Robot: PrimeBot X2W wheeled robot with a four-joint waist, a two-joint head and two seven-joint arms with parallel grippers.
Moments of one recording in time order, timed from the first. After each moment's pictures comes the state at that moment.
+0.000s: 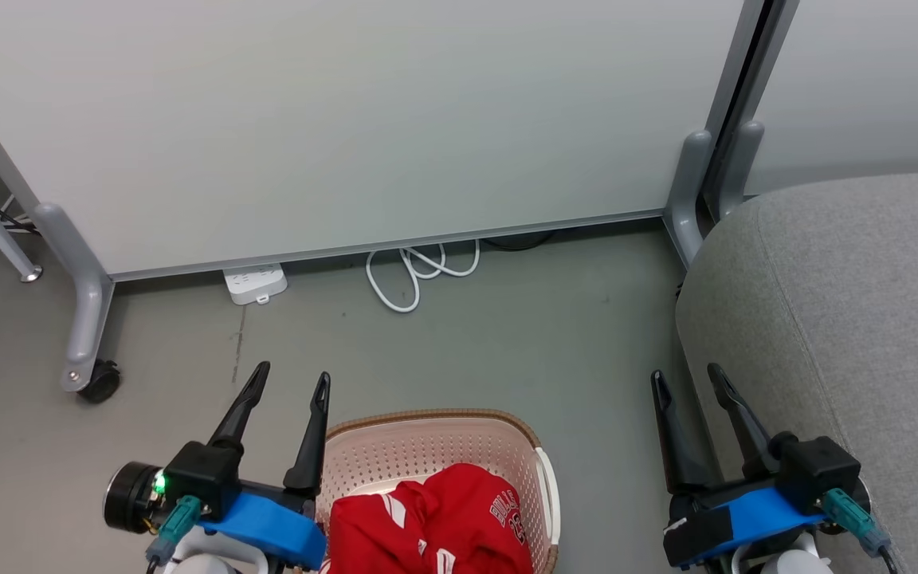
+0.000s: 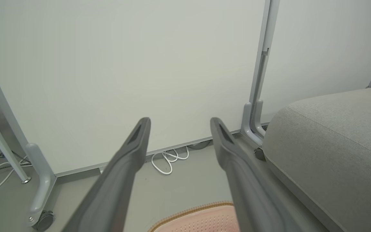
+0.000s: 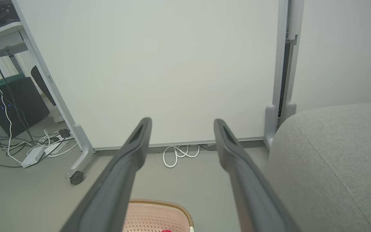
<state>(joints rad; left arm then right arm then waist) -0.17 0.05 -0.15 0.29 -0.10 -0.10 -0.26 -0.11 -0.05 0.11 0.27 0.15 0.13 -0.26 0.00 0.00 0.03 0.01</state>
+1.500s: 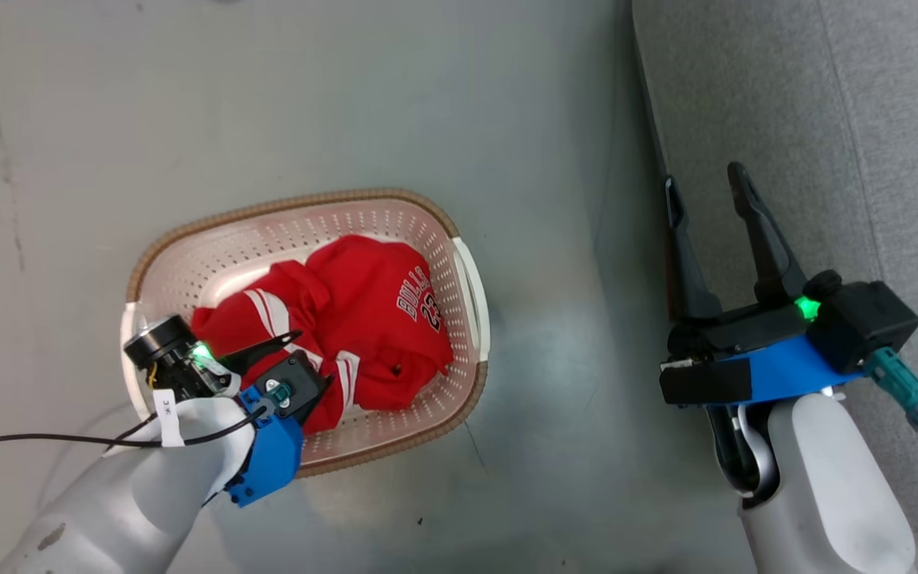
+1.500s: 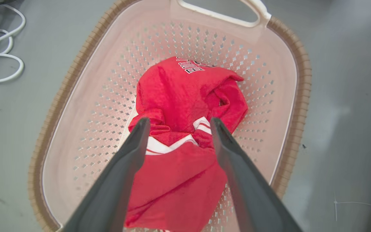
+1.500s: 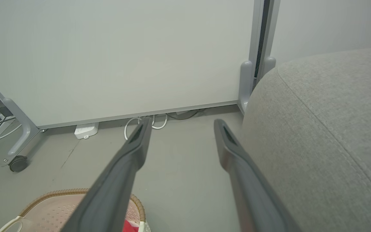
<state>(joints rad) -0.86 0.30 -1.15 1.02 -0.24 -0.13 -0.26 -0.40 -0.05 0.12 0.17 0.15 0.13 -0.26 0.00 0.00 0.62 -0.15</state>
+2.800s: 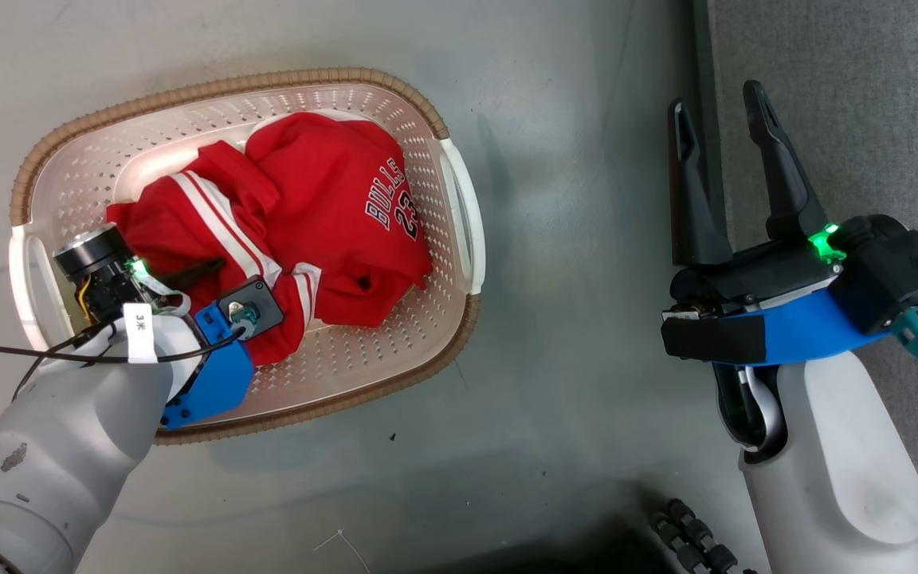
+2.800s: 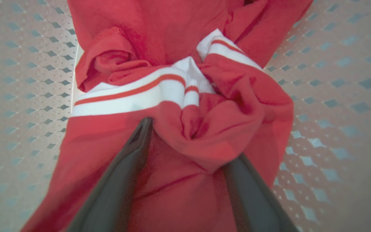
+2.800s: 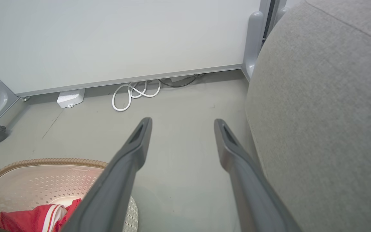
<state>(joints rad) -1.08 0.30 -1.28 1.23 -0.16 -0.13 -0.17 -0.50 -0.05 0.13 0.10 0.15 0.13 -0.26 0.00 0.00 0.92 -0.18</state>
